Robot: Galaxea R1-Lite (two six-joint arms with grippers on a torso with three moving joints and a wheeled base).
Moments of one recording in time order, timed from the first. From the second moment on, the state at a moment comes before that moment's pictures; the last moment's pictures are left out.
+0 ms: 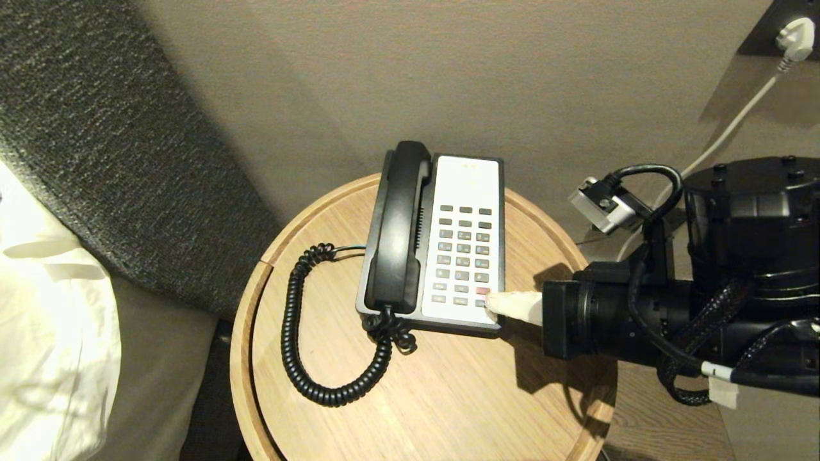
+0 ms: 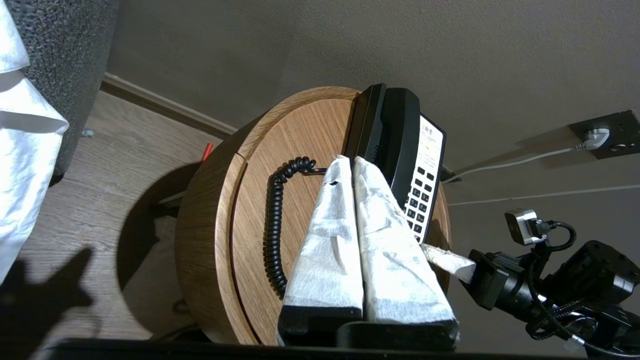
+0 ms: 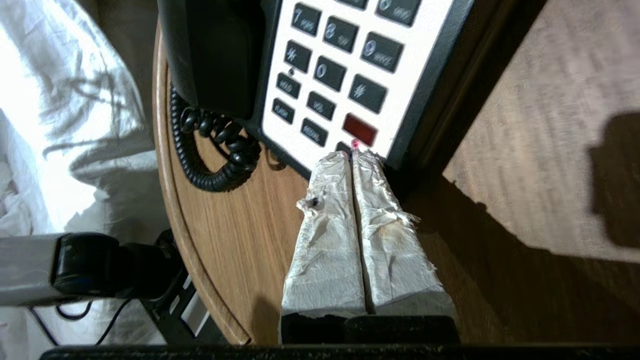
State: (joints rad) left arm -0.70 0.80 -1.03 0.26 0.36 -0.64; right arm 0.82 1.49 -0.86 -0.23 0.05 0.47
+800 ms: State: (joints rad) left arm -0.70 0.79 -1.03 0.26 0.36 -0.64; right arm 0.82 1.51 -0.86 -0.23 0.05 0.46
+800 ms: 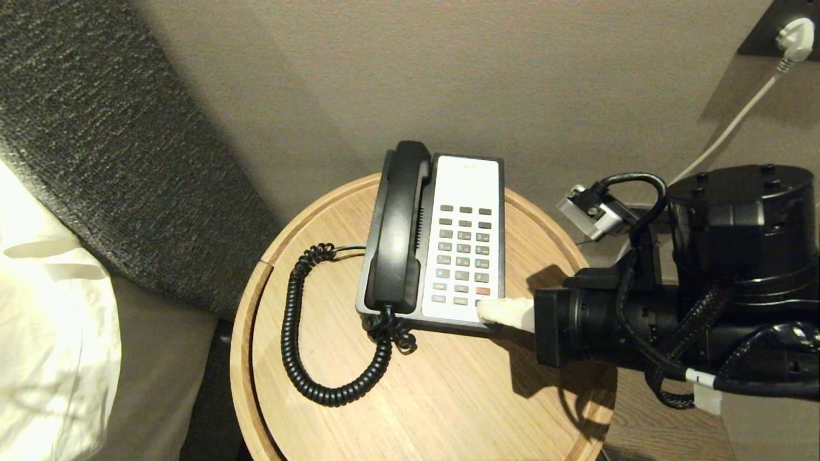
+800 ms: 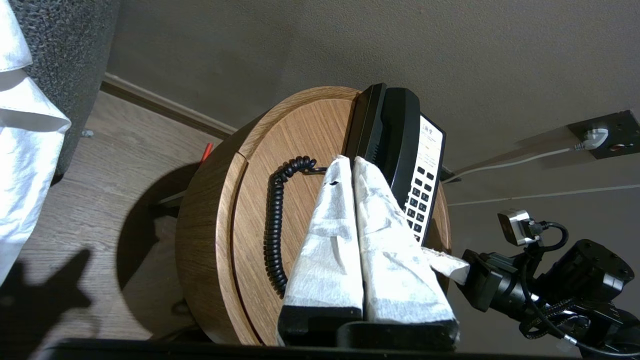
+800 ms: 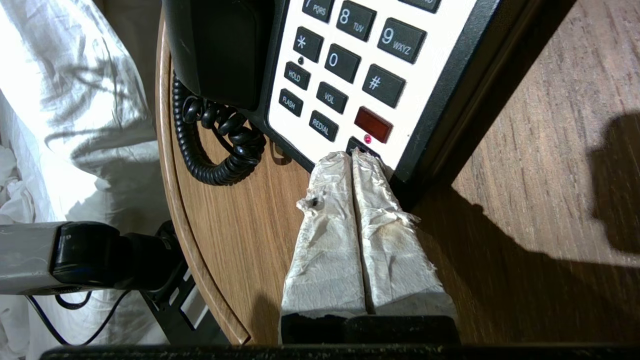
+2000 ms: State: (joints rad) left arm -0.69 0.79 -1.01 0.26 0.36 -0.64; right arm 0.82 1.47 -0.86 -0.24 0.05 0.46
